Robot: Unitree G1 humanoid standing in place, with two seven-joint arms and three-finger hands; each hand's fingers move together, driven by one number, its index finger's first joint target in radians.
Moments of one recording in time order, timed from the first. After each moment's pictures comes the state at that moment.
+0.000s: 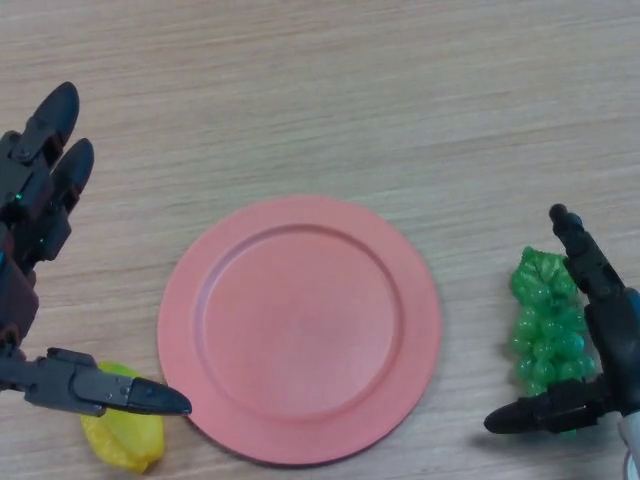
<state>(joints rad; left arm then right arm) 0.14 0.20 0.32 -0.75 -0.12 0.28 -0.35 0.07 -0.21 0.01 -0.06 -0.41 0.02 -0.07</state>
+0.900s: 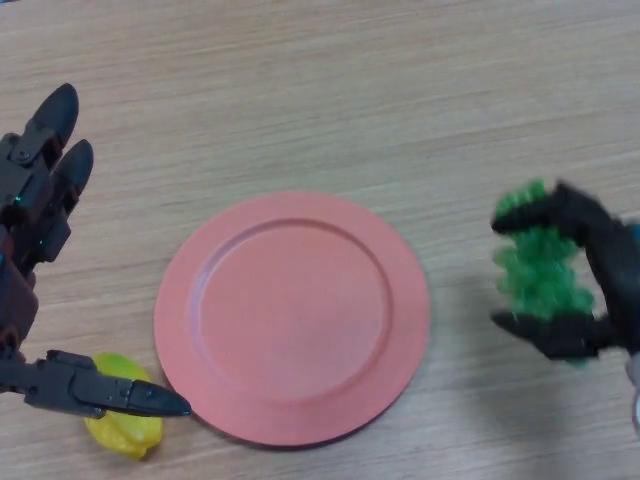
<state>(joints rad) 0.15 0.20 0.32 -0.75 -0.12 0.26 -0.35 -0.07 -0.21 0.05 -0.38 -0.46 0.26 0.09</state>
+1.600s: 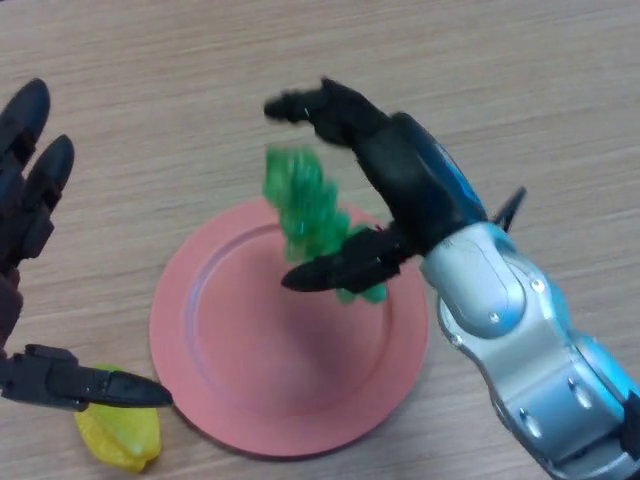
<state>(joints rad) 0.14 0.21 0.38 -0.71 -0.22 0.25 -0.35 -0.56 -0.20 0.57 -0.37 -0.36 0.70 -0.03</state>
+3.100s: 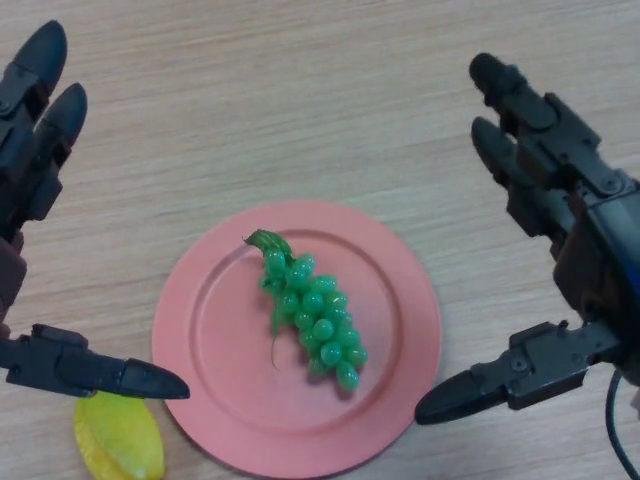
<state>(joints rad) 0.08 0.24 0.36 -0.85 -0.19 0.34 -0.35 -0.05 -0.22 0.15 -0.99 0.00 0.73 0.13</state>
